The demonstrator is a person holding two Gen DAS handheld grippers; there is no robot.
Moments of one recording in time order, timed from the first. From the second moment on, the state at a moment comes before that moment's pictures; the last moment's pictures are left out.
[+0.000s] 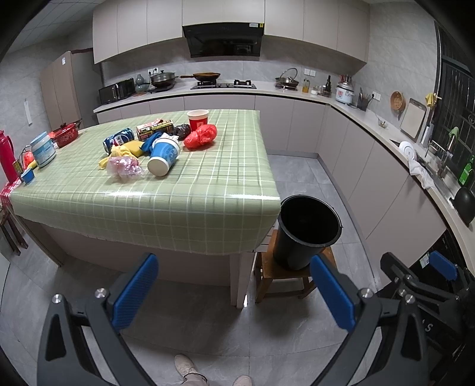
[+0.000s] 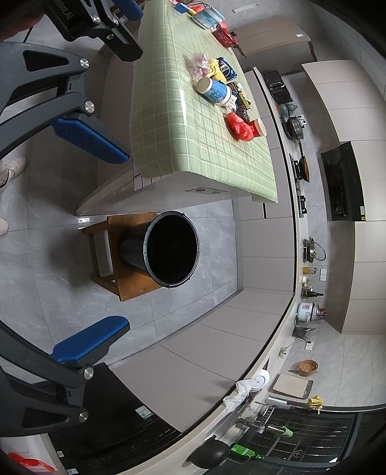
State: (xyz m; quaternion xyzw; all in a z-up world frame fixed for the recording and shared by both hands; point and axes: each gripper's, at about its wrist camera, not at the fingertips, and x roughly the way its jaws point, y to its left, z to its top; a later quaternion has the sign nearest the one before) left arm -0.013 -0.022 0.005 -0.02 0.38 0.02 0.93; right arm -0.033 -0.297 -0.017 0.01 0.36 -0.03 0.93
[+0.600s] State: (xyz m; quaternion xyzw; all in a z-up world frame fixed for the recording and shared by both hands) left arm -0.007 -0.022 0.007 -0.02 0.38 0.02 0.93; right arm -0.025 -0.297 -0.016 0.01 0.36 -0.02 0.93
